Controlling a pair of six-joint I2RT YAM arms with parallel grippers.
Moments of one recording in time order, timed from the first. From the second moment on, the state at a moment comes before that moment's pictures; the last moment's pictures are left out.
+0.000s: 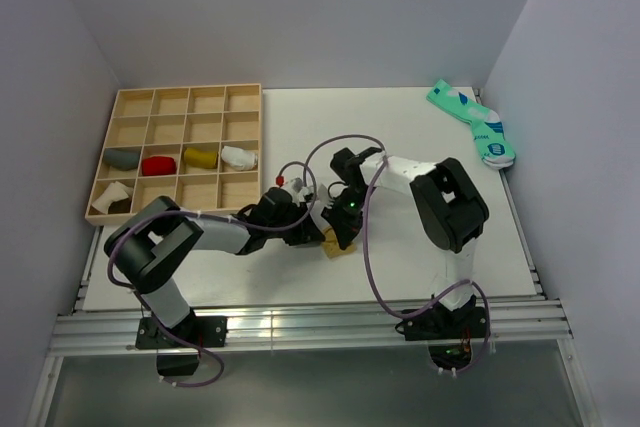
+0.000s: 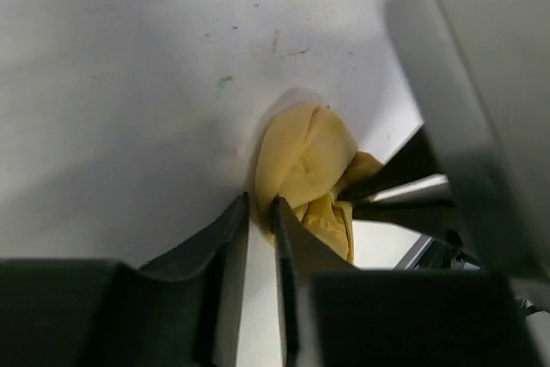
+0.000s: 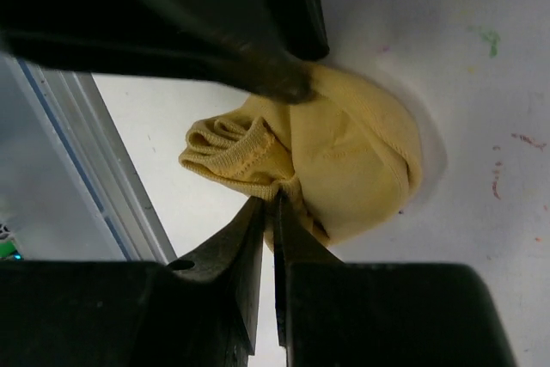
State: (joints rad) left arm -0.78 1.69 0.63 0.39 0.25 -0.89; right arm 0.58 1.94 1.25 -0.95 -0.64 -0.63
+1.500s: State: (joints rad) left arm -1.03 1.60 0.54 0.60 -0.04 -0.38; right arm 0.58 2.08 1.40 -1.12 -0.64 -0.59
